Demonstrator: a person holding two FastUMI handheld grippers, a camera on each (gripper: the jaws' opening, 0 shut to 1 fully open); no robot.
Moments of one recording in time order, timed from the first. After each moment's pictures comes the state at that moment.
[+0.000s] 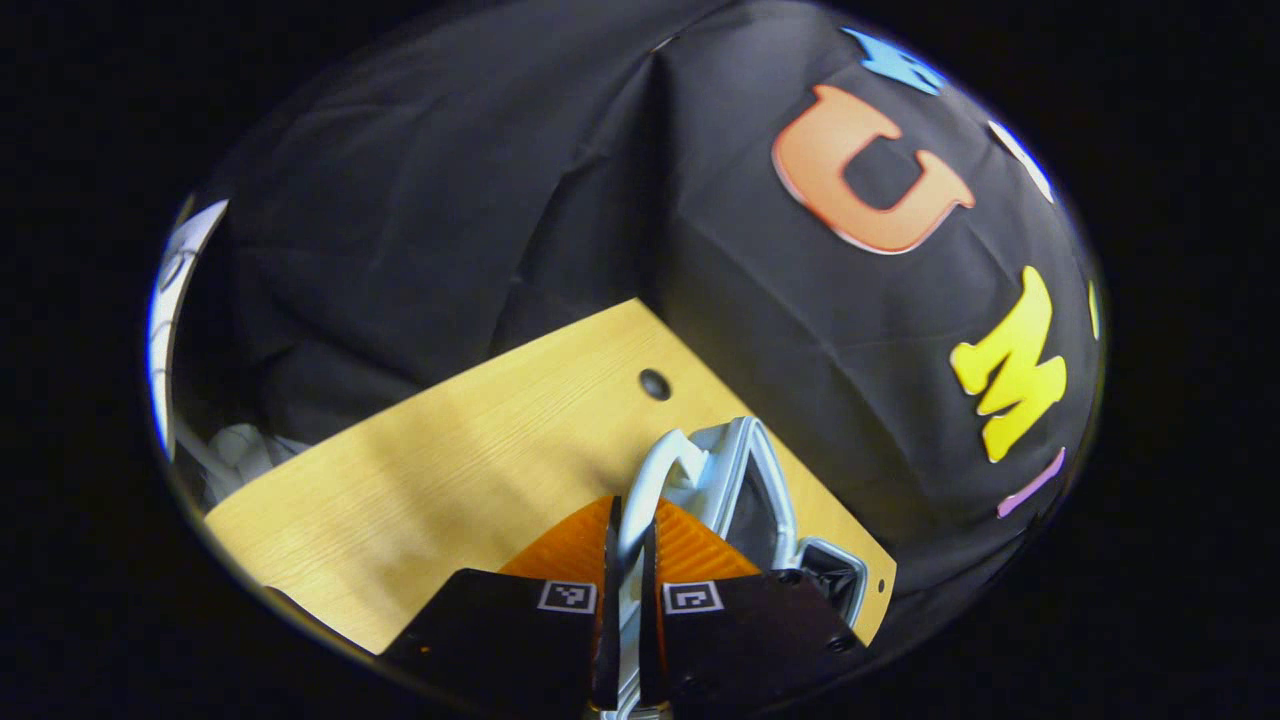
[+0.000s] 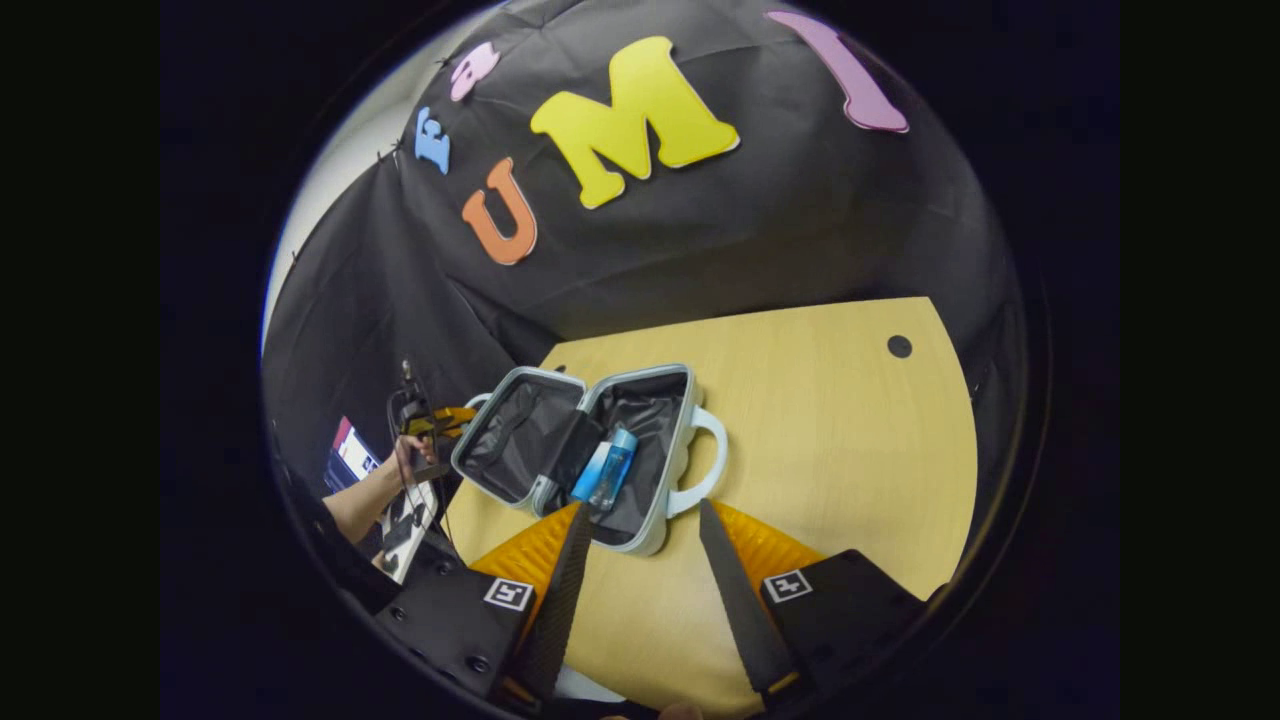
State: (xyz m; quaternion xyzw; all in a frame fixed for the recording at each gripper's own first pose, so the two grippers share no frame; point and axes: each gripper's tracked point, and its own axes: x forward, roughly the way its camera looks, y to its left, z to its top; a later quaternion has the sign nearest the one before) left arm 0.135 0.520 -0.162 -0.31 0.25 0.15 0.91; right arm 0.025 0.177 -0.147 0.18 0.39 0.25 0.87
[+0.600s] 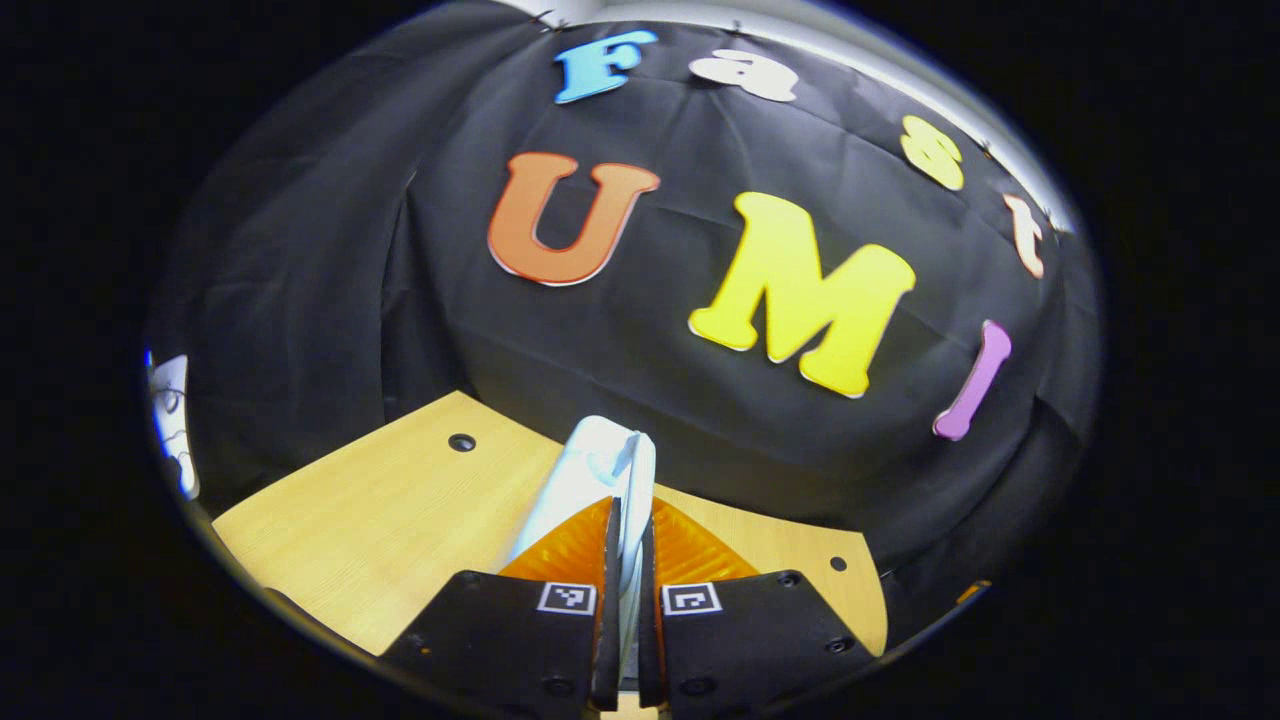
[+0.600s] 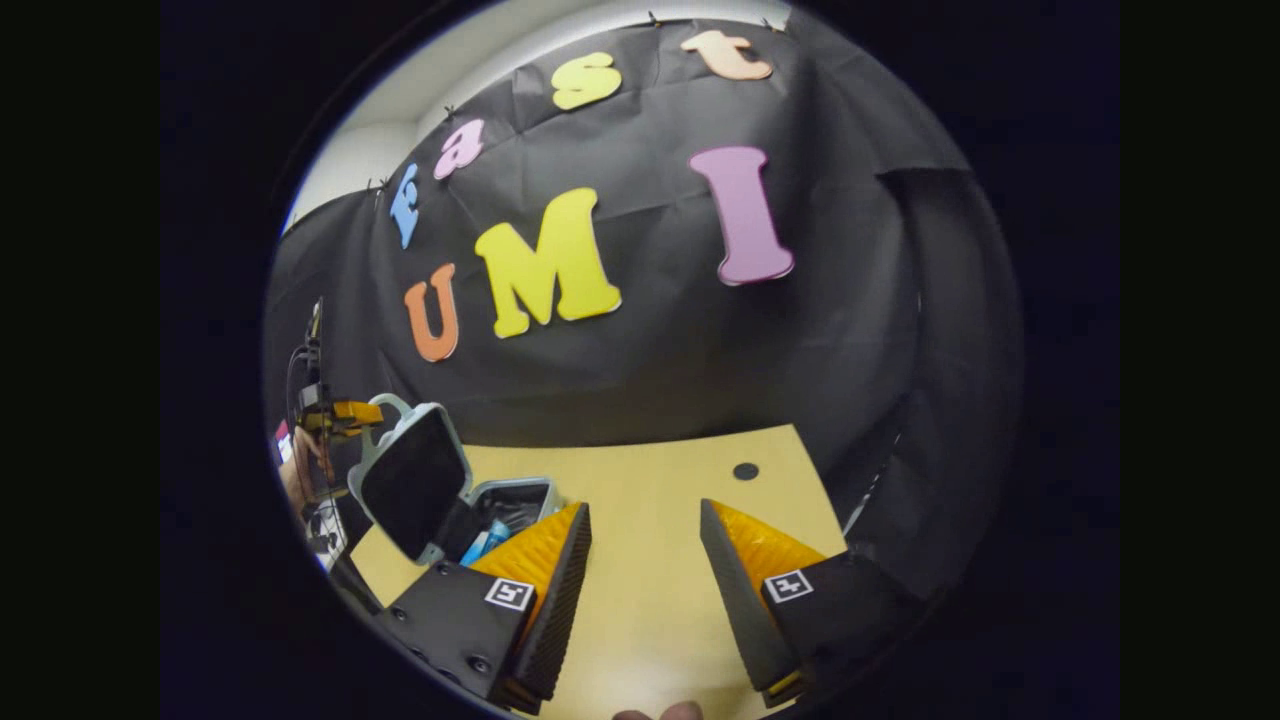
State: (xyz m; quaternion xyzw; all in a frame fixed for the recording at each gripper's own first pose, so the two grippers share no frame) left arm 0.141 0.219 -0.033 -0.13 0.14 0.09 0.98; right arm 0.037 0.008 -0.090 0.11 0.19 0.07 0.97
